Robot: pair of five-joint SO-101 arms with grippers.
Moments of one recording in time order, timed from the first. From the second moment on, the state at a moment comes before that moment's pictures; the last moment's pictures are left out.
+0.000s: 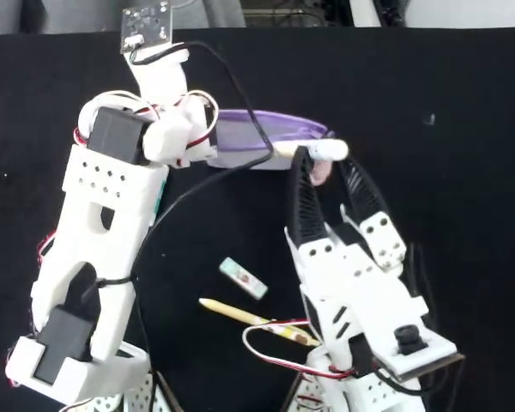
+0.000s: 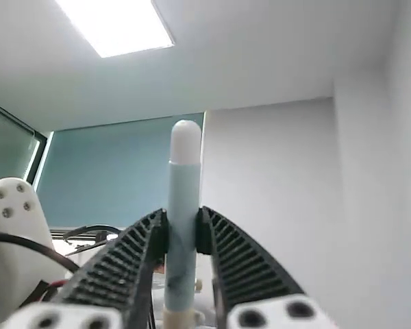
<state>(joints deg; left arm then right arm) 15.5 -9.5 -21.2 89.6 24.5 -21.9 -98.0 83.8 -24.0 5.4</state>
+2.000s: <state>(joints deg) 9.3 -9.5 -23.7 89.6 24.5 -19.6 -47.5 78.2 -45.6 11.5</state>
